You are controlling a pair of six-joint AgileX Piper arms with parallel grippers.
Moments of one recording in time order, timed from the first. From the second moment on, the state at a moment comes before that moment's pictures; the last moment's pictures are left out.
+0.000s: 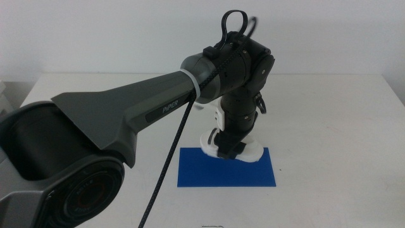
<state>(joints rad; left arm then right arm) -0.76 2.23 -2.00 0.08 1.23 -1.86 -0.02 -0.01 0.03 0.00 0.14 -0.07</state>
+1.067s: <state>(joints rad) -0.76 2.32 -2.00 0.10 1.22 -2.09 -0.02 -0.01 0.03 0.00 0.14 -0.07</state>
